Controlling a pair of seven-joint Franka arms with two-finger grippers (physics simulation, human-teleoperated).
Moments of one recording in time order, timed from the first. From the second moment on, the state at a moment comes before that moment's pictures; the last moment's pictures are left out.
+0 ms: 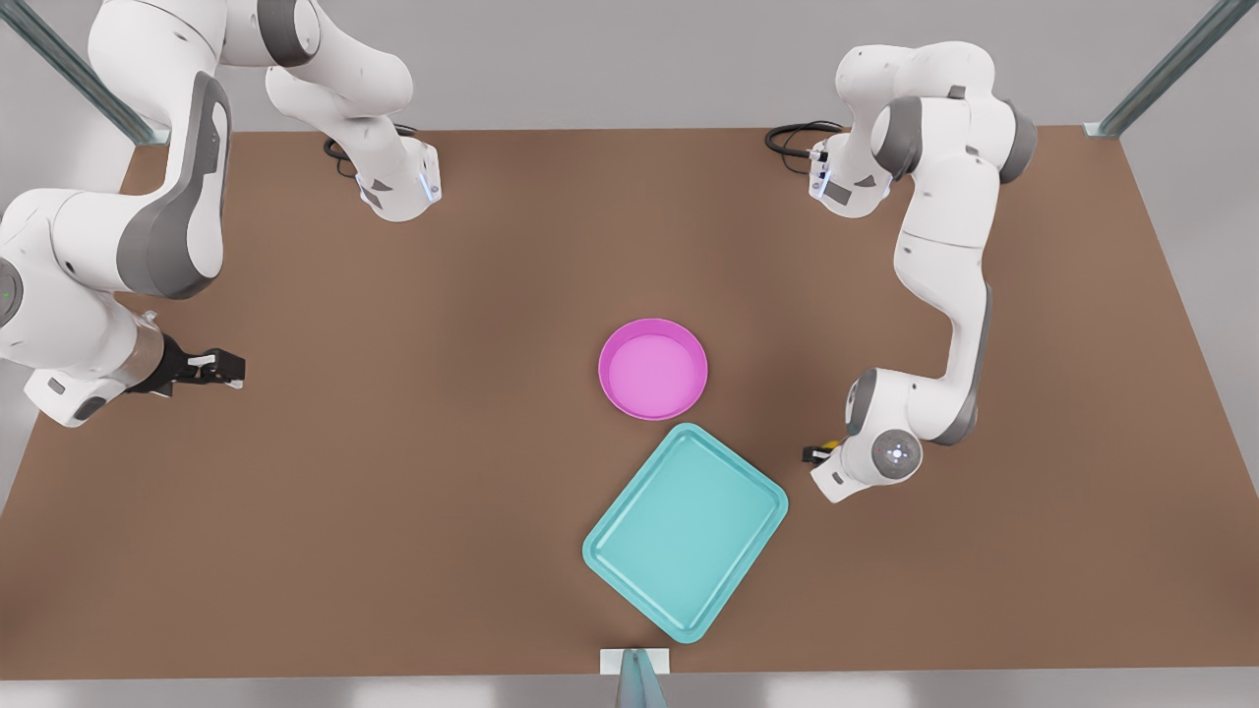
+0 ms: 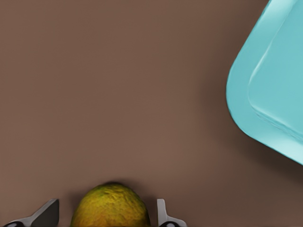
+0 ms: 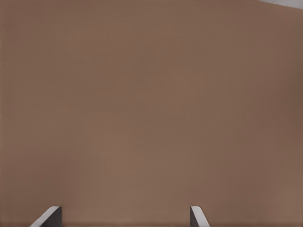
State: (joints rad) left arm -0.18 0.80 -0.02 -1.55 0.05 2.16 -0.03; right arm 0.07 0.29 -0.13 -1.31 -0.04 1.50 -0.20
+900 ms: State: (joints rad) left arm -0.60 0.77 -0.18 -1.42 0.02 1.82 -0.44; right arm 0.06 0.30 -0.13 -1.31 -0.04 1.50 -0.21
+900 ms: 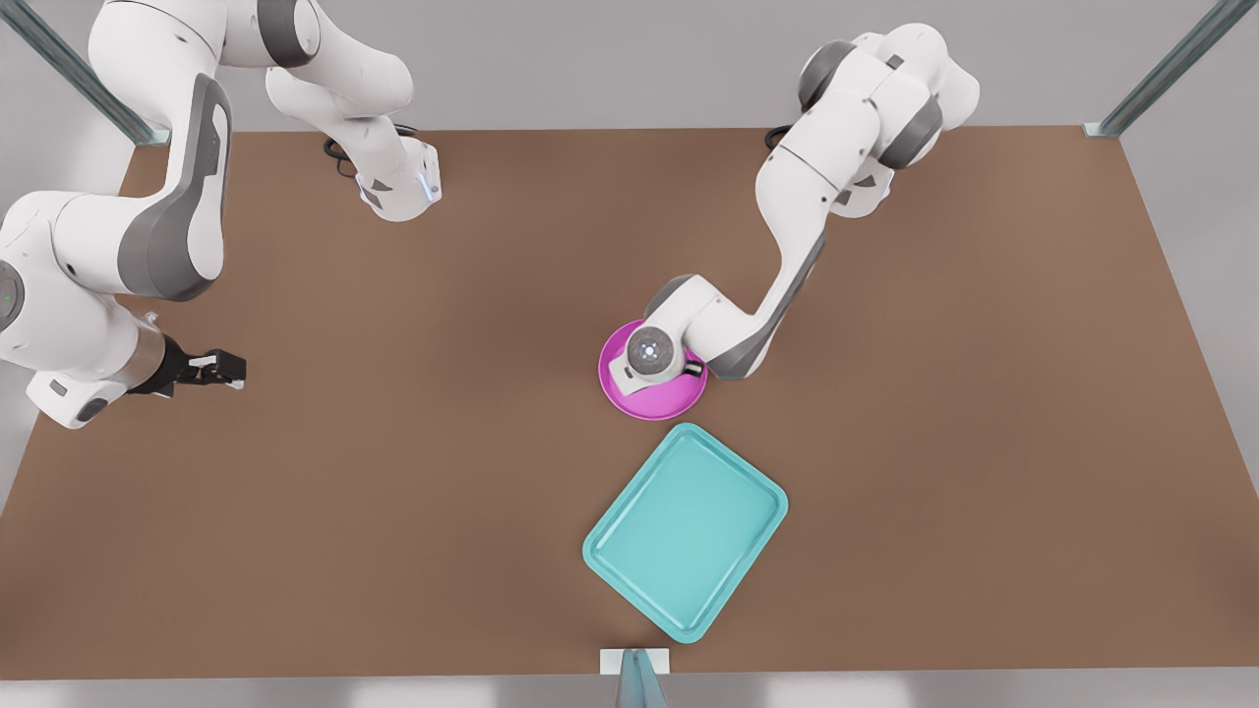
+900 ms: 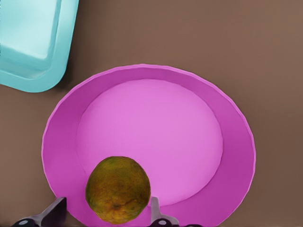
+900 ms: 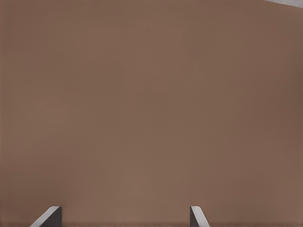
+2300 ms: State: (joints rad) left arm -0.14 0.20 -0.01 -1.33 0.01 1.33 -0.09; right arm 0.83 0.69 -0.08 -1.77 0.65 2.55 0.03
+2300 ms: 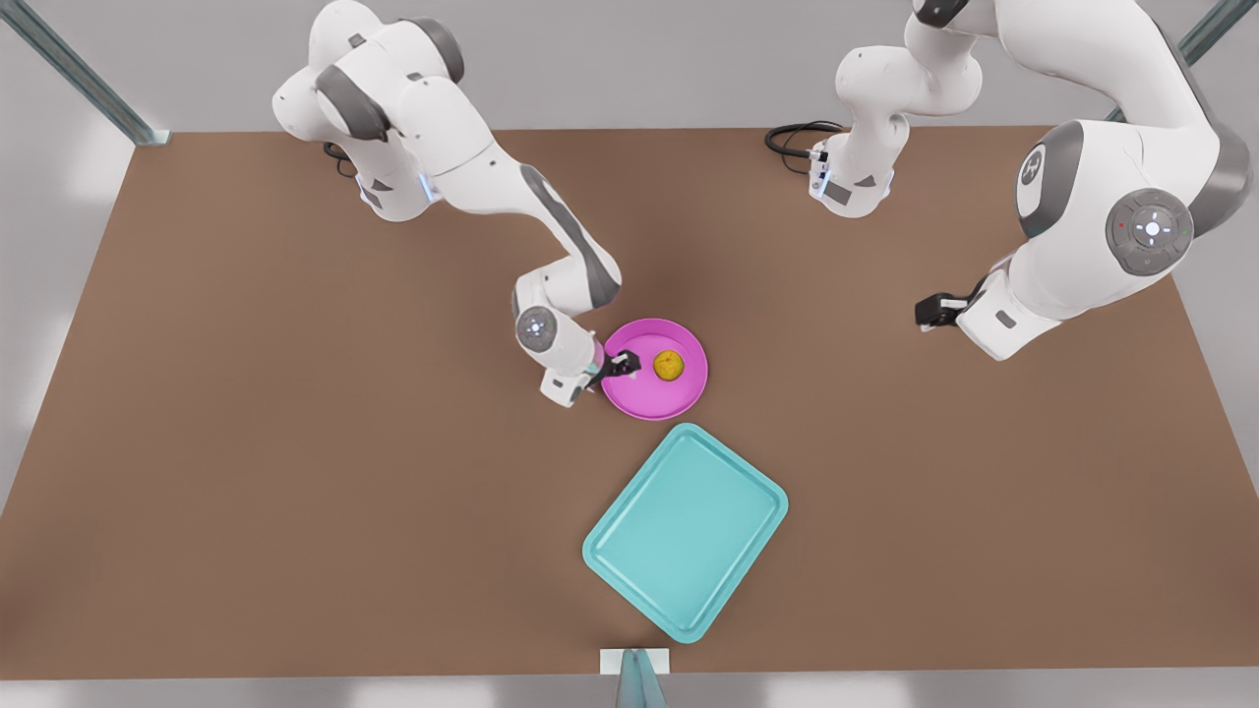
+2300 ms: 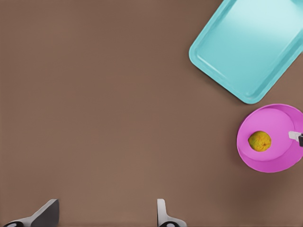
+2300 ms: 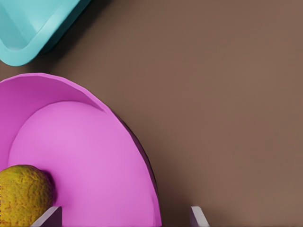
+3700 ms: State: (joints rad) left arm -0.14 0.20 -0.01 -1.33 0.01 1.32 -0.03; right arm 0.76 0.69 -0.05 -1.61 0.70 2.51 0.08
